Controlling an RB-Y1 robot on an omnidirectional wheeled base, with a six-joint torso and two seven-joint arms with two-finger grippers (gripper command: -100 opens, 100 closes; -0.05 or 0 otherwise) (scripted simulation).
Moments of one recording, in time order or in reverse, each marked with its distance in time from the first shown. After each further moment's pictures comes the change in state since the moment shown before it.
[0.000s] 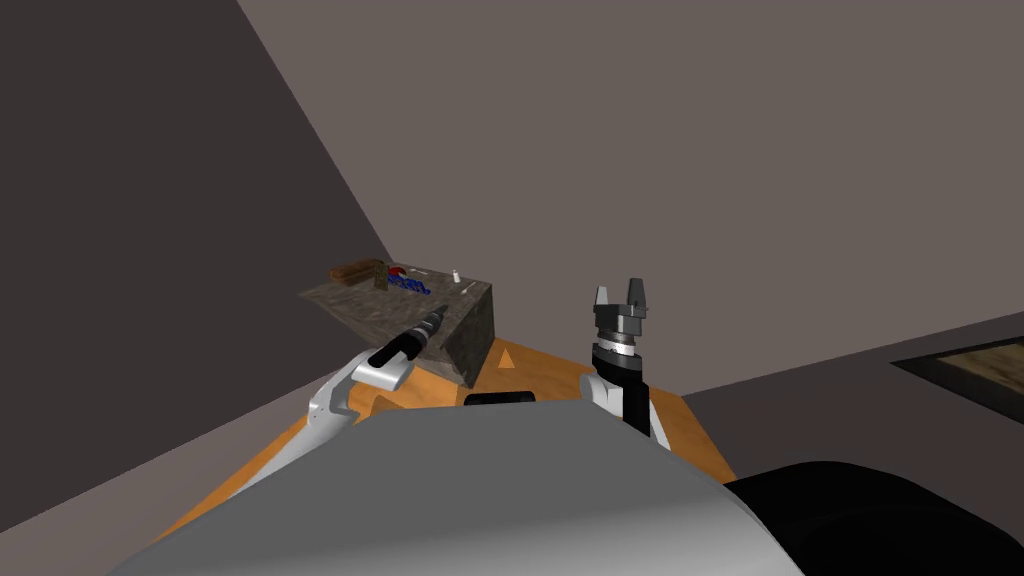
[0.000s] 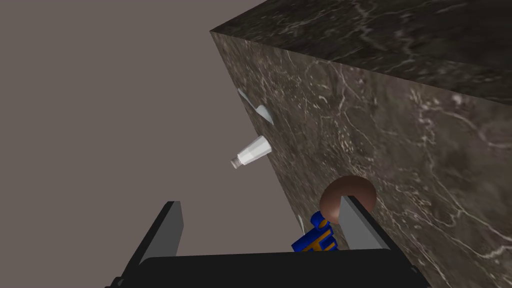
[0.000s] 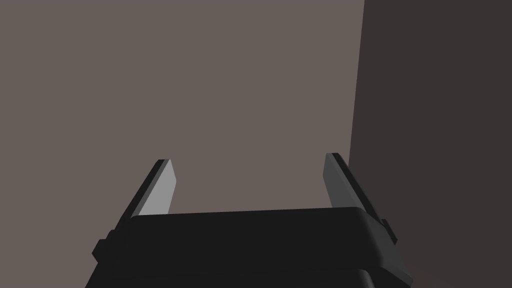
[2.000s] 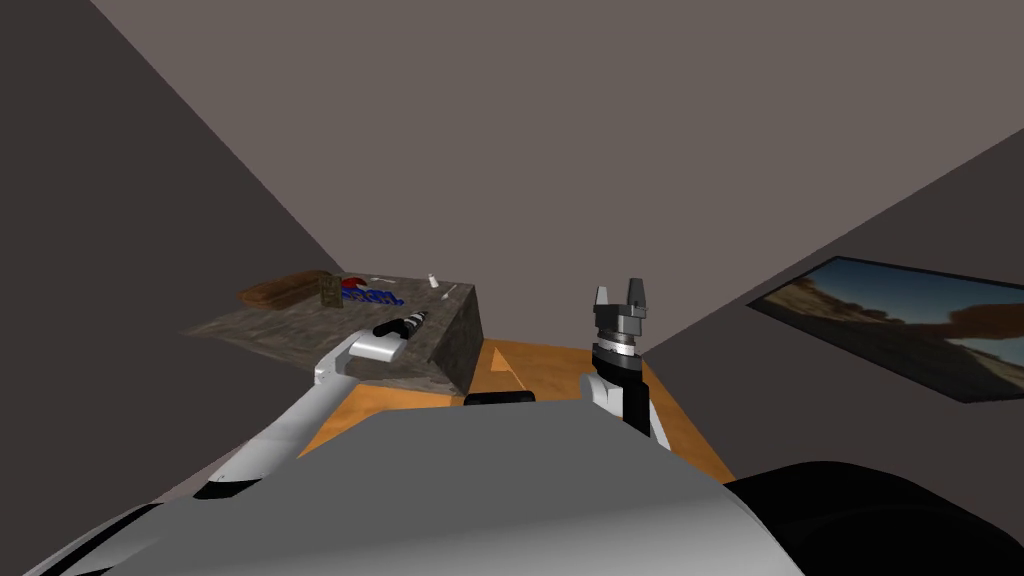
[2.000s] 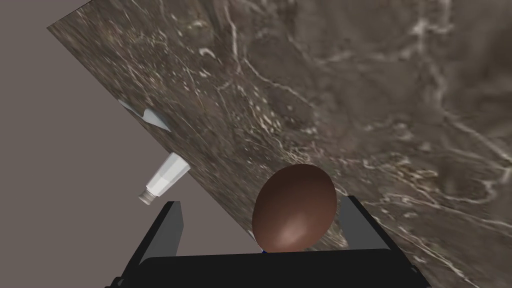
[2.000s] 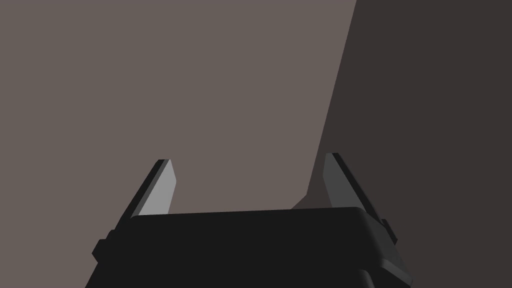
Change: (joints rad) left arm -0.207 0.082 0.088 0.316 0.053 0.321 -0.073; right arm 0.000 0.000 0.000 0.000 0.000 0.000 0.000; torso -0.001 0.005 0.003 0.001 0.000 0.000
